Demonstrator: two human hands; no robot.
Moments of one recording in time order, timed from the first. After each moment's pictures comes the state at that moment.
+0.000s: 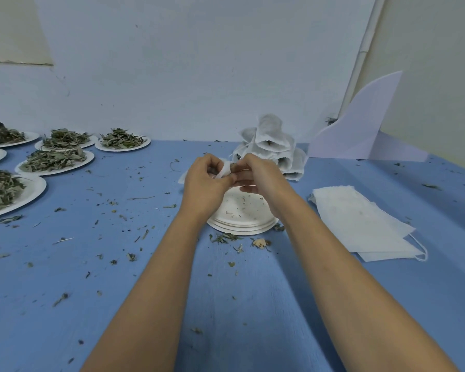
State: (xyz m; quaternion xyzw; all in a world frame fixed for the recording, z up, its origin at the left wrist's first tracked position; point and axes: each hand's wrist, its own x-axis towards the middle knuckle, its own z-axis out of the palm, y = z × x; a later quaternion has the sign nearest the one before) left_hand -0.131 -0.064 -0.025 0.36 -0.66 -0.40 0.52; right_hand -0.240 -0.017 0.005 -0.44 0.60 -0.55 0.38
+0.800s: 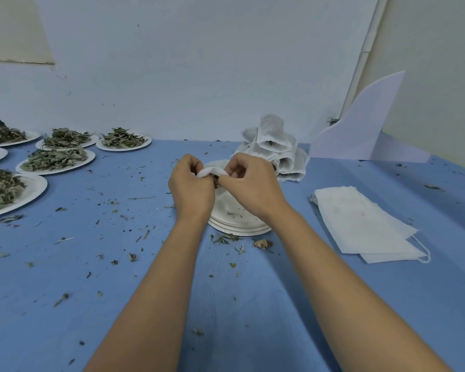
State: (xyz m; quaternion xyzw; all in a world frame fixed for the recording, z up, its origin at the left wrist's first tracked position) left_hand -0.127 -0.063 -0.027 0.44 -0.56 -0.32 0.62; right_hand -0.220 -0.016 -0.006 -0.60 0.62 -0.50 0.10
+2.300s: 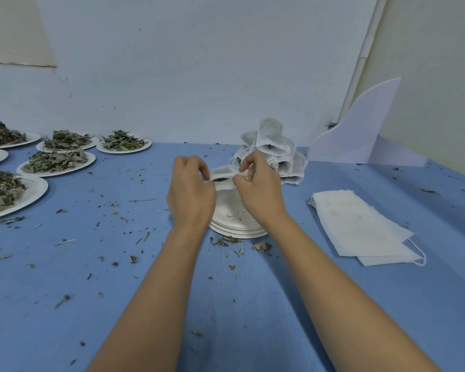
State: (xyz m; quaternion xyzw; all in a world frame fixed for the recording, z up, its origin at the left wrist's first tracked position) left_hand -0.122 -0.061 -0.029 0.50 -0.66 -0.15 0.54; right_hand -0.228 -0.021 -0.018 -0.54 0.64 -0.54 0.06
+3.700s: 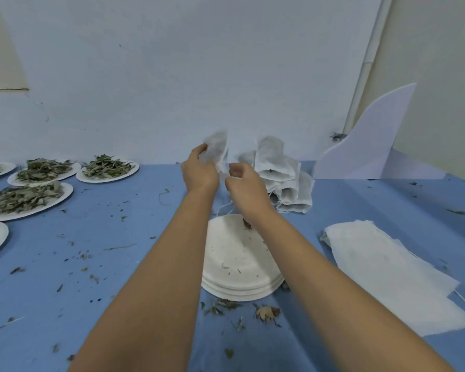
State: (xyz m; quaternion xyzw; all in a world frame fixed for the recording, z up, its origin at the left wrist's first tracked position) left_hand -0.194 -0.180 0.008 0.46 -0.57 -0.42 0.54; right_hand -0.254 -0.104 0.006 -0.48 0.65 -0.54 0.25
